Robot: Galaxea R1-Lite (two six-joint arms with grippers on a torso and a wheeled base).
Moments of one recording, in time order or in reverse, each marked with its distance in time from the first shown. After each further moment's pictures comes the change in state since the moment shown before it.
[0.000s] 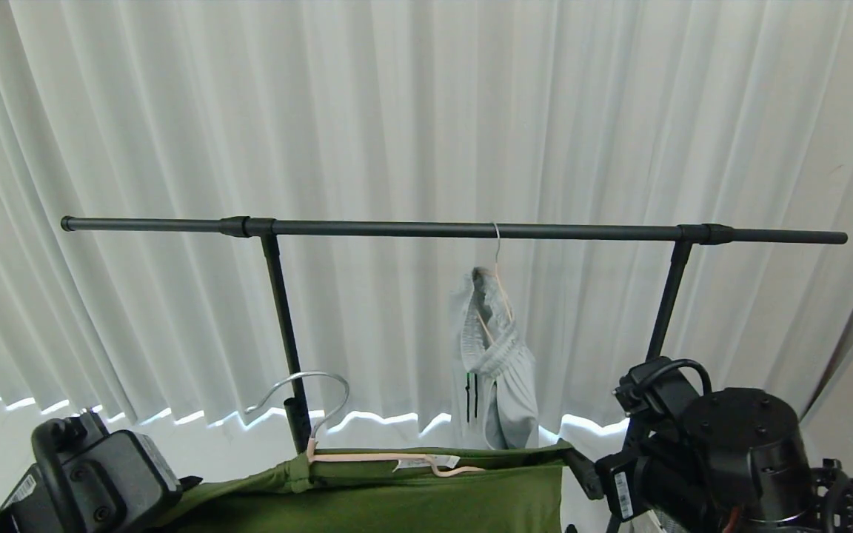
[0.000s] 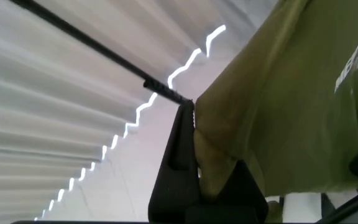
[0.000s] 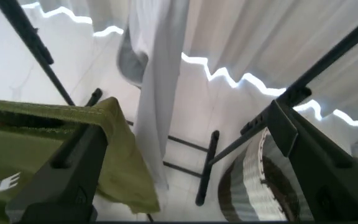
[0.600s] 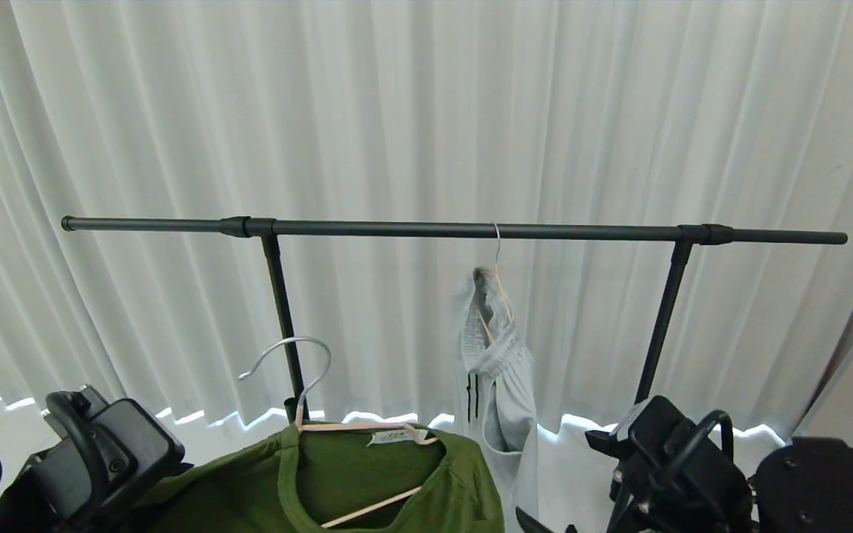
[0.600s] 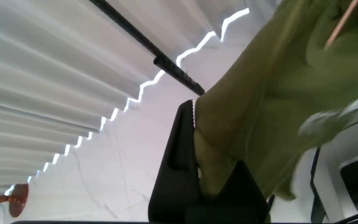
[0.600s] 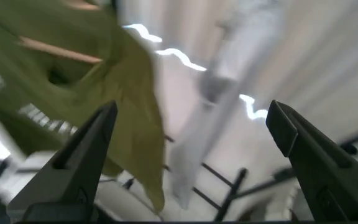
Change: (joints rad) left arm 0.065 0.033 0.009 -0.036 0.024 -0.085; right arm 0.250 -0.121 0.007 0.003 0.111 -0.084
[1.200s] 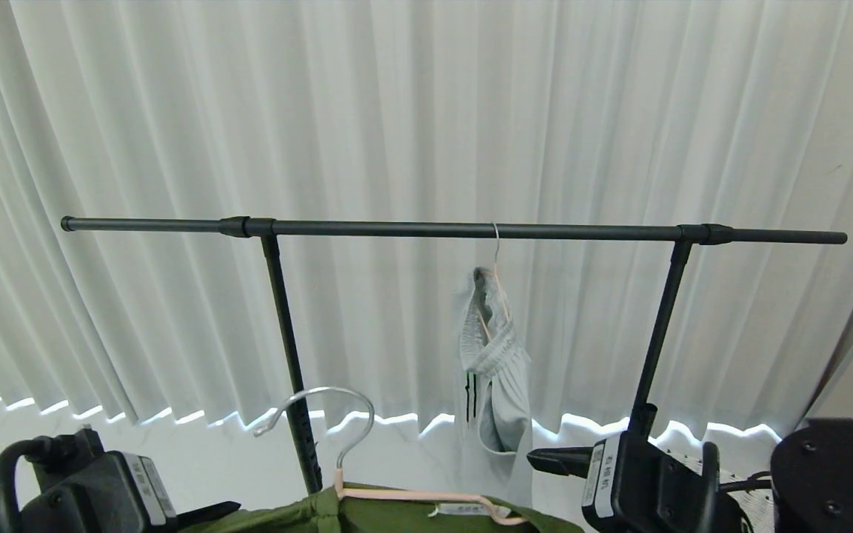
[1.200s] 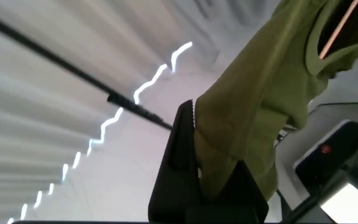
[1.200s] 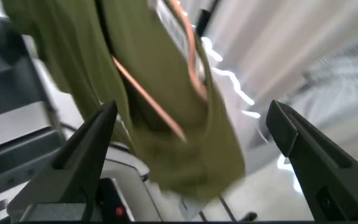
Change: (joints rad) left arm -0.163 -0.050 0.011 -0.041 -0.173 0.006; right arm 0.034 -0.031 -0.113 0.127 0.305 -0.192
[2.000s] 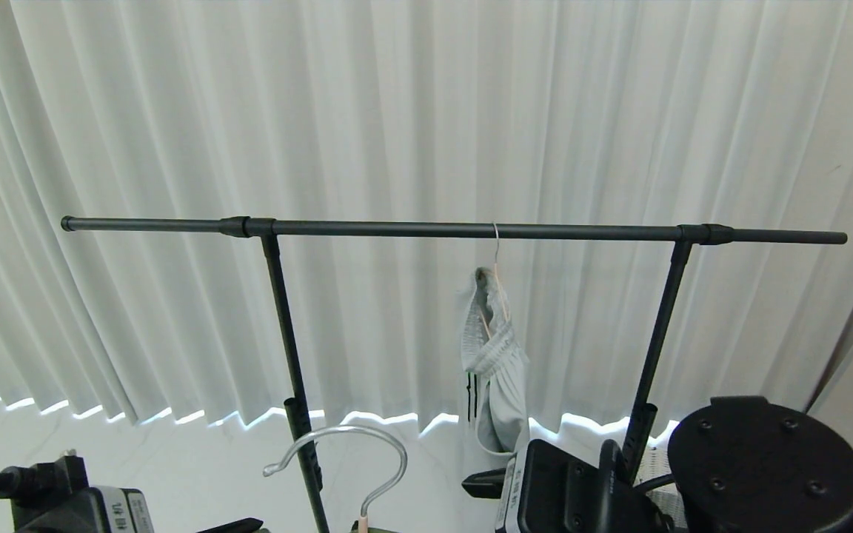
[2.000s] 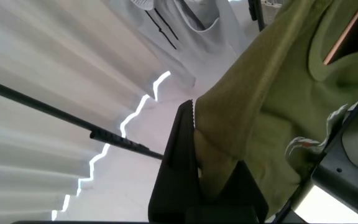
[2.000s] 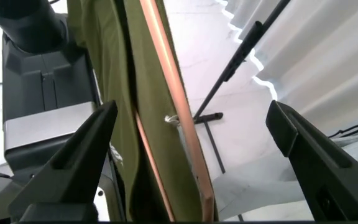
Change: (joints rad) left arm -0.112 -0.007 -0.001 -0.049 0.000 0.003; right arm 0.032 0.098 -0.153 0.101 0.124 -0.011
